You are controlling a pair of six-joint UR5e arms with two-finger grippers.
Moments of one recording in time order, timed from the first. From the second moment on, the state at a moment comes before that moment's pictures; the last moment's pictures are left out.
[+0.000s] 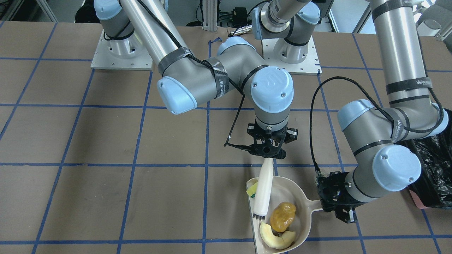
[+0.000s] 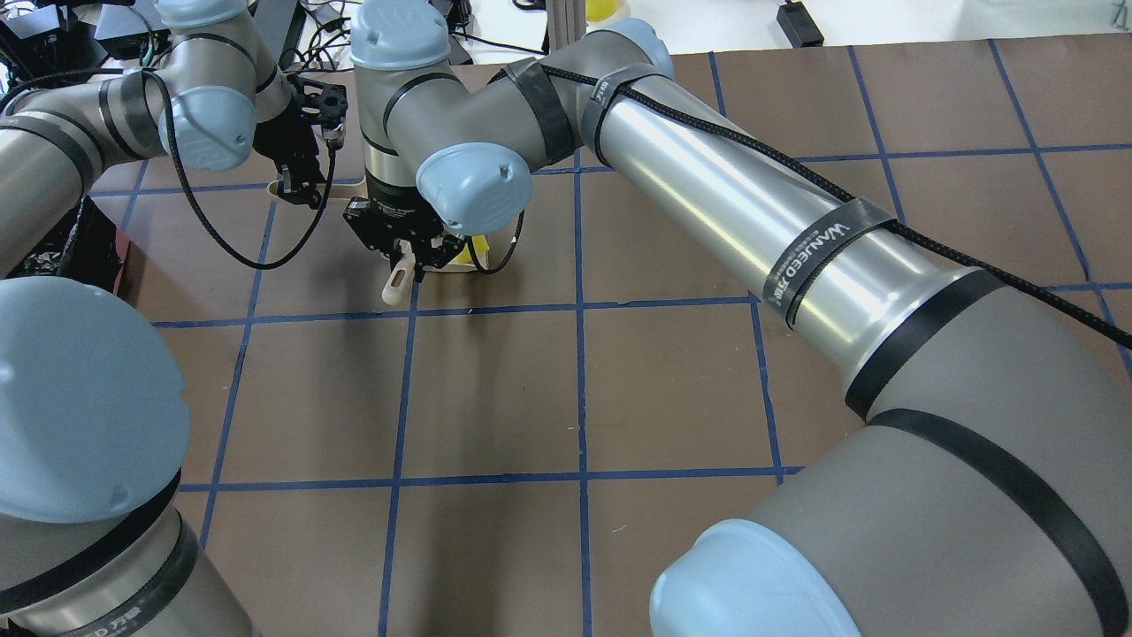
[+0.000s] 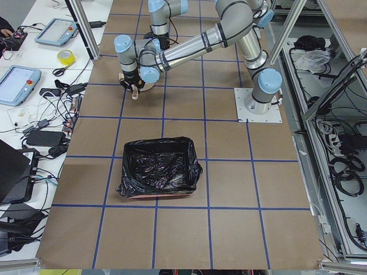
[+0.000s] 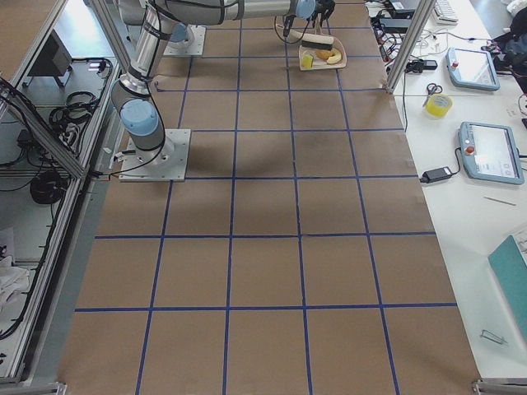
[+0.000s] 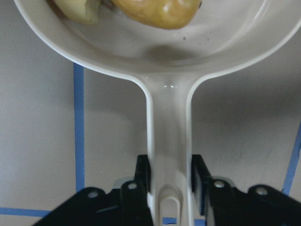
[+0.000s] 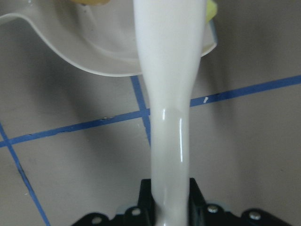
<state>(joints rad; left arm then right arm) -1.41 -2.16 -1.41 -1.15 1.61 1.64 2.11 -0.91 1.12 -1.77 -1.32 0.79</state>
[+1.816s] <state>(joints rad) -1.31 -2.14 -1.39 -1.18 1.43 1.64 1.86 -1.14 1.44 -1.64 -1.58 0.35</state>
